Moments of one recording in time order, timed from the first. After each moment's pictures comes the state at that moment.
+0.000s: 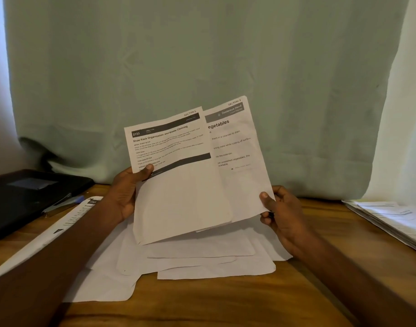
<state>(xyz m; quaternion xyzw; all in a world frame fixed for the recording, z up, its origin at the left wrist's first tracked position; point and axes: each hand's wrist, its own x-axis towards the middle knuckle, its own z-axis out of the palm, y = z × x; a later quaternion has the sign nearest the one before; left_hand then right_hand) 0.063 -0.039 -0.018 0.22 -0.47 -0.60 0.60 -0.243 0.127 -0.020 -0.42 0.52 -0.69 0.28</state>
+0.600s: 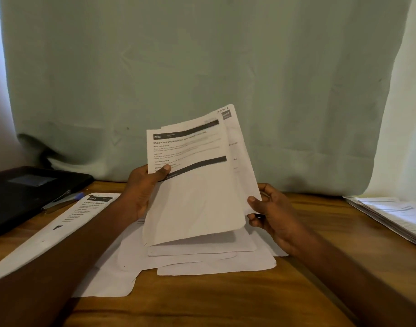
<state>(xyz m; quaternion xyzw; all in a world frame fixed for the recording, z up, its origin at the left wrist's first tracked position) 0.032 -0.029 -0.020 0.27 -0.55 -0.50 0.61 -0.228 0.131 -0.023 -0.46 0.52 -0.63 0.34</state>
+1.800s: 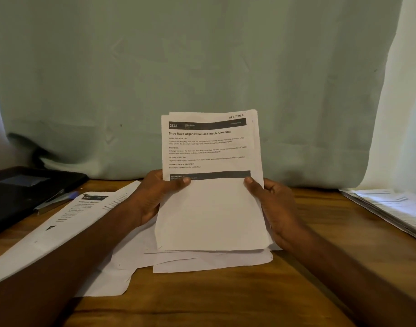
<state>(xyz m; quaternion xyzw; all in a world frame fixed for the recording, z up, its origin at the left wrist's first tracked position) 0.010 0.010 -0.021 0.22 -0.63 -0.56 0.49 -0.217 0.138 -0.019 -0.44 0.51 -0.69 0.25</state>
